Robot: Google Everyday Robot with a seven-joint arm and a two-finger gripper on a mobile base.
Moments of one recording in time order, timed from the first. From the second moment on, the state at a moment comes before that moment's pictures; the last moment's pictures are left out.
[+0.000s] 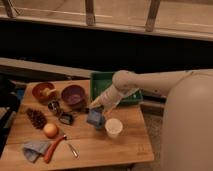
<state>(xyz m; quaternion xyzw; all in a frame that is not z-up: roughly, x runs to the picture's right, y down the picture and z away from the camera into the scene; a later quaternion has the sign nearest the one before) -0.027 0.115 0.775 -0.40 0.14 0.80 0.42</state>
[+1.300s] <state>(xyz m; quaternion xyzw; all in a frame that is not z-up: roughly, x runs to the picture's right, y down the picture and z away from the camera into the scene) -0.013 0.086 0.789 -0.34 0.13 0.82 0.45</state>
